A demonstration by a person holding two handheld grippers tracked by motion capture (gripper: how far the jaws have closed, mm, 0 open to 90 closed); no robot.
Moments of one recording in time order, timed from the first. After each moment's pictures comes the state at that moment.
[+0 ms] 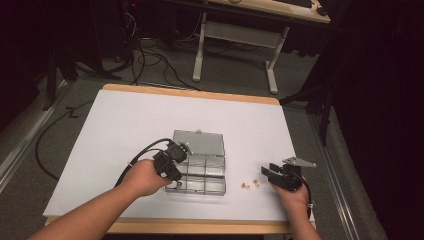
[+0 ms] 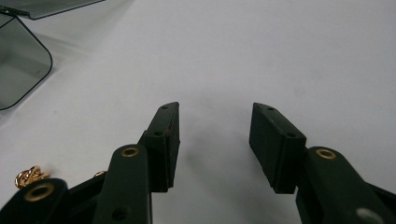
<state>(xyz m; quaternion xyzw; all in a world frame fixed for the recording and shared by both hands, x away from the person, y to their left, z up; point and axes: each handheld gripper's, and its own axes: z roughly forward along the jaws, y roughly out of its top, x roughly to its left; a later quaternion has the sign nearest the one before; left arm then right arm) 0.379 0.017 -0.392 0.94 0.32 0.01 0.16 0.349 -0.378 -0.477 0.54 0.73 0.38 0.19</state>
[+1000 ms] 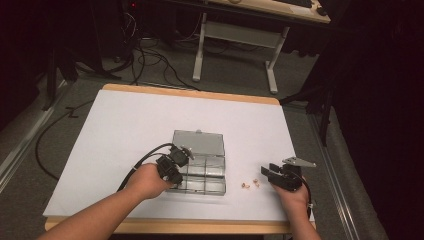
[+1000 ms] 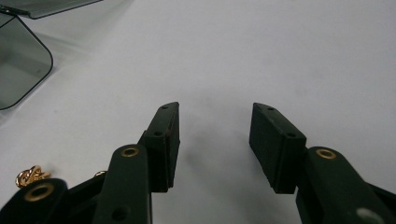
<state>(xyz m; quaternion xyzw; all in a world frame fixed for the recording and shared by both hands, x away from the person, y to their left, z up) 0.381 0.011 -0.416 0.94 0.32 0.02 0.14 0.350 -0.378 -0.477 0.54 0.73 0.38 0.19</state>
